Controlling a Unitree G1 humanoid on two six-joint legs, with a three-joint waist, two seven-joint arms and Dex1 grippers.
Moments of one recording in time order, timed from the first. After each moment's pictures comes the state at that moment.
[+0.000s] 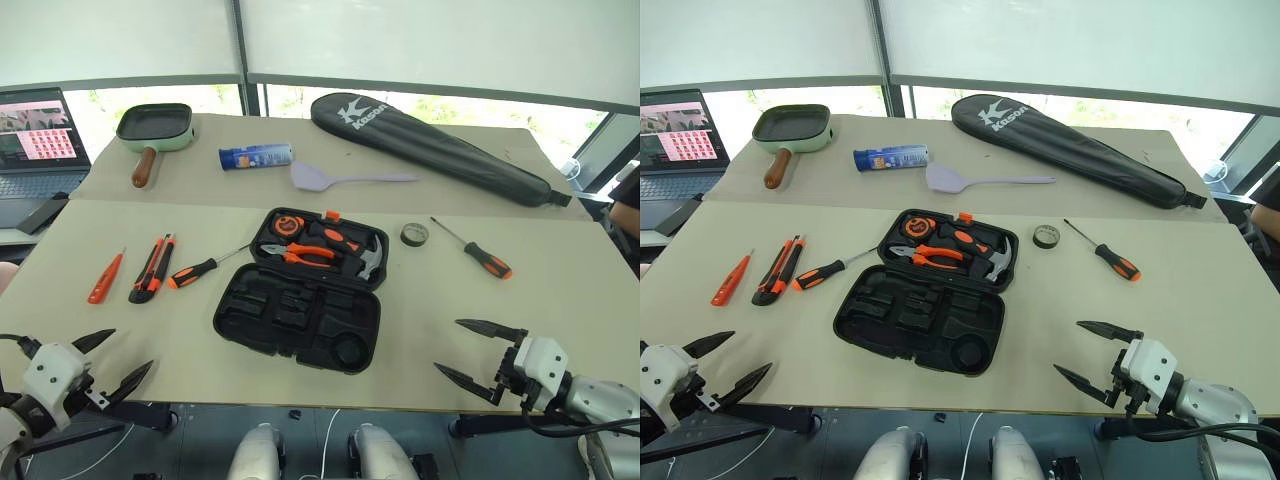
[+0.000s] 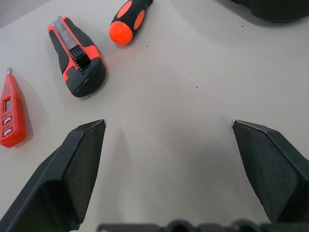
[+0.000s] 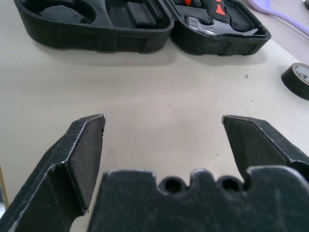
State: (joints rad) left arm 0.47 0.70 0.55 -0.03 -0.32 -0.17 -0.91; right arm 0.26 -0.68 -0.21 -0.05 0.32 -0.34 1.02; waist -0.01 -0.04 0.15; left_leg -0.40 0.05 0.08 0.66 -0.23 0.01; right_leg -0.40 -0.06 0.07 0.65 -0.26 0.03
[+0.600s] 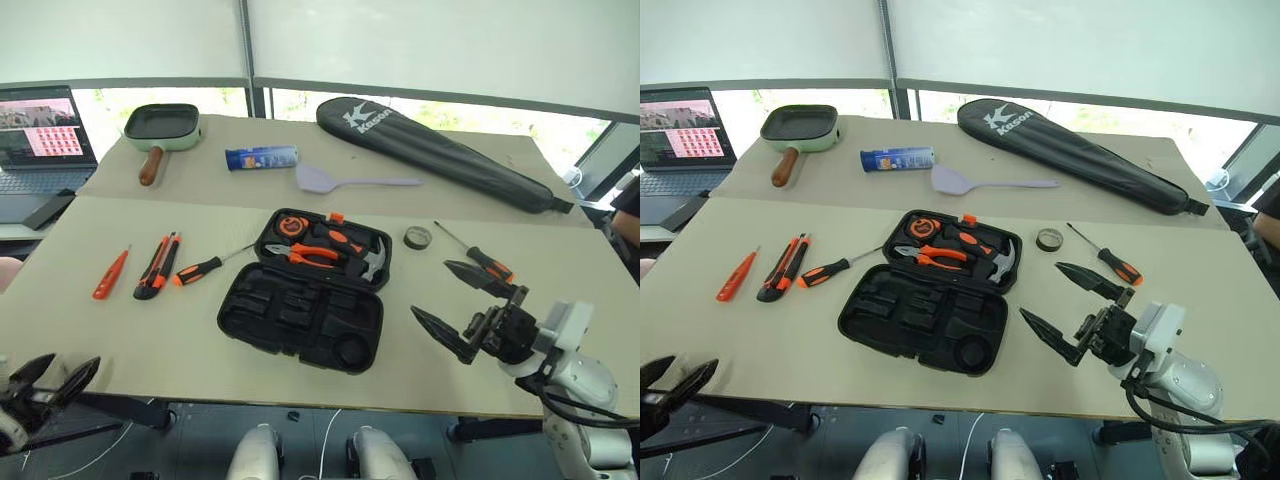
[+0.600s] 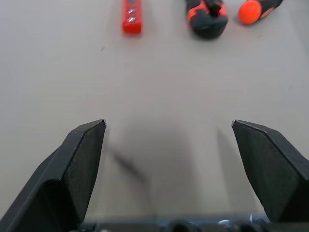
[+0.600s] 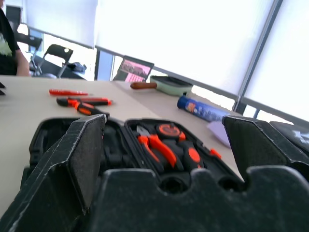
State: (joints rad) left arm 0.33 0.82 0.67 -0.05 -0.63 0.47 -0.79; right arm 0.11 -0.52 -0.15 -0.41 0.59 -0.14 0.86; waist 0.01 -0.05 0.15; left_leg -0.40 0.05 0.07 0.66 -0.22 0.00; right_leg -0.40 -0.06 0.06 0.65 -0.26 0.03
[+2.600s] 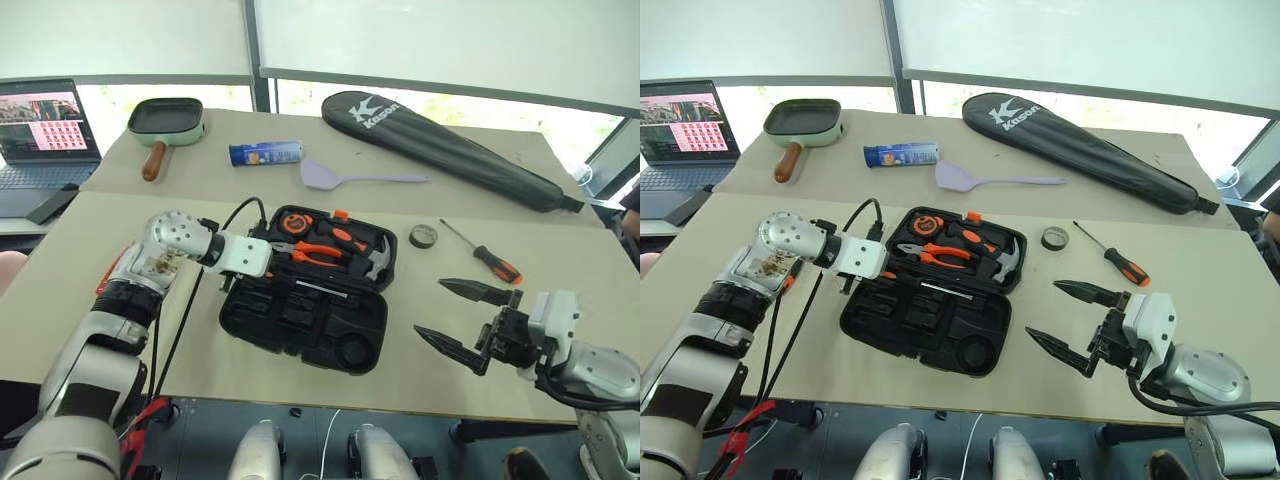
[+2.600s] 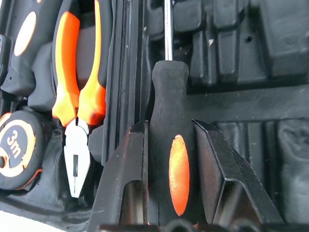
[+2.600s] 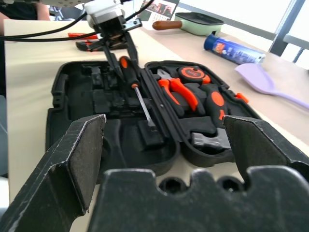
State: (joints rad) left arm -0.86 0.66 -0.36 0.61 0.14 -0.41 -1.34; right arm 0.20 -0.66 -0.23 -0.44 0.57 0.06 0.95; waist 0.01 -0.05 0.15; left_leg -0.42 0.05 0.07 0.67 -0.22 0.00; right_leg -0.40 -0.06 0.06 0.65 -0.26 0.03
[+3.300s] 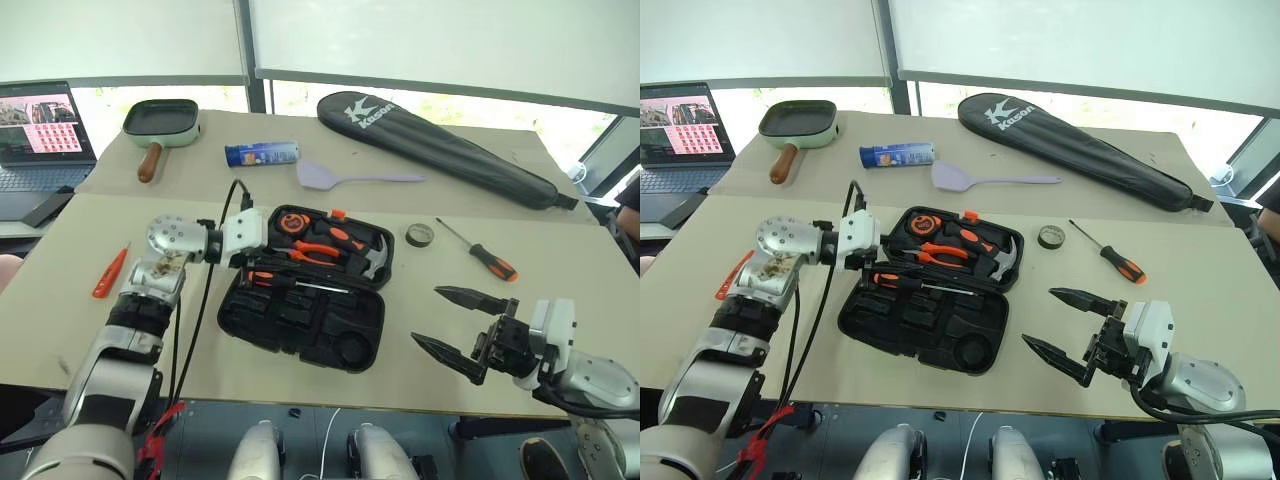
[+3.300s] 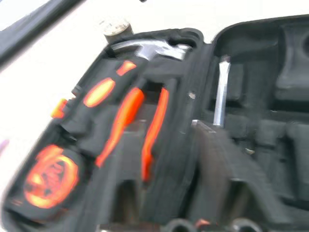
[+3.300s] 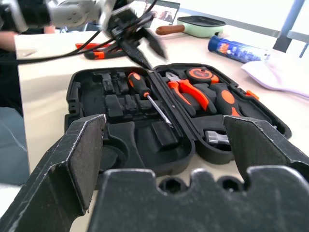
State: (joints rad) left arm -0.72 0.58 -0.18 0.52 -0.13 -0.14 -1.32; right arm 0.22 -0.64 -0.23 -0.45 0.61 0.07 0.95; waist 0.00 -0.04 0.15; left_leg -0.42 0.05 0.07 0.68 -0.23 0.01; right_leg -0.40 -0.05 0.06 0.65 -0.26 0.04
